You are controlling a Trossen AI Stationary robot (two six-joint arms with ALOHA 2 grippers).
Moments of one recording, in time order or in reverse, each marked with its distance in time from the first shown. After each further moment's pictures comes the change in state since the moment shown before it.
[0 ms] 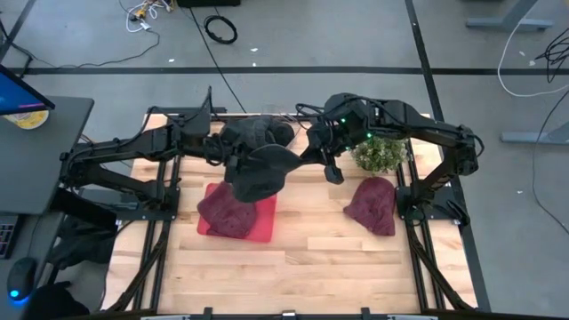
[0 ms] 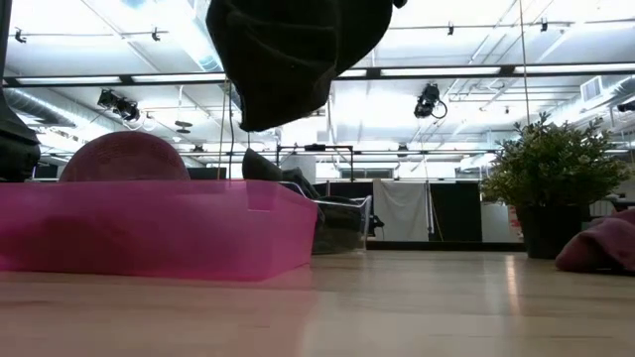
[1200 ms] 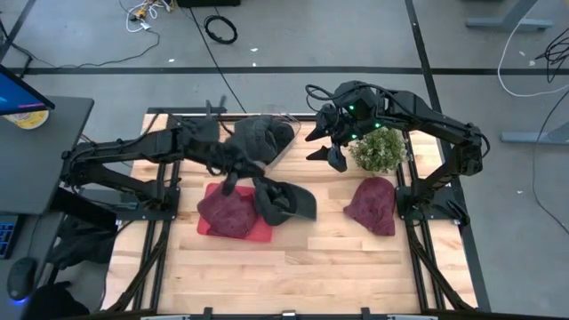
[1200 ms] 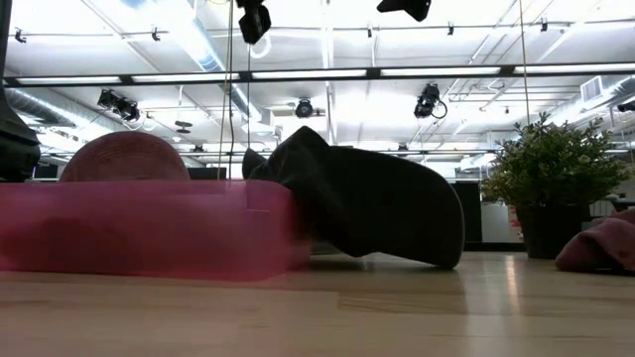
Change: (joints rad) left arm -0.027 0.017 0.000 -0.144 0.041 0.247; right arm -0.084 -0.047 -0.017 -0.054 0.009 0.145
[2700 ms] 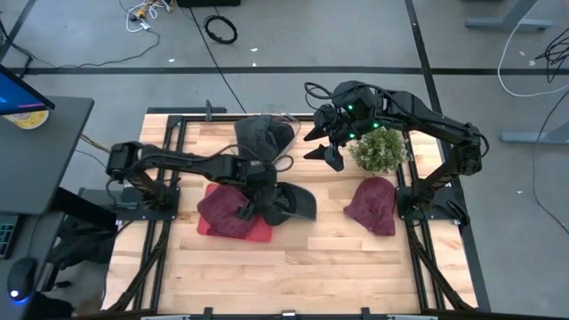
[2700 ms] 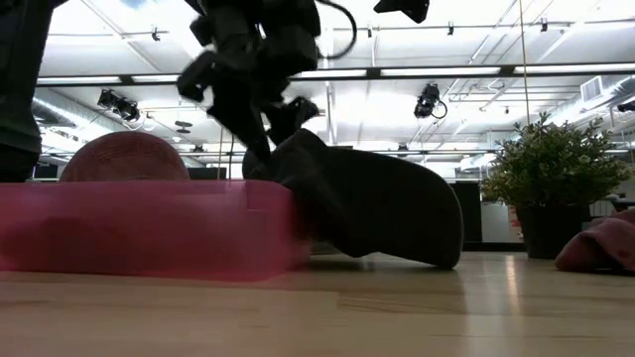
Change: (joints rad) left arm -0.110 0.462 0.000 -0.266 -0.144 0.757; right arm -0.001 0.008 -0.002 0.026 0.000 0.060
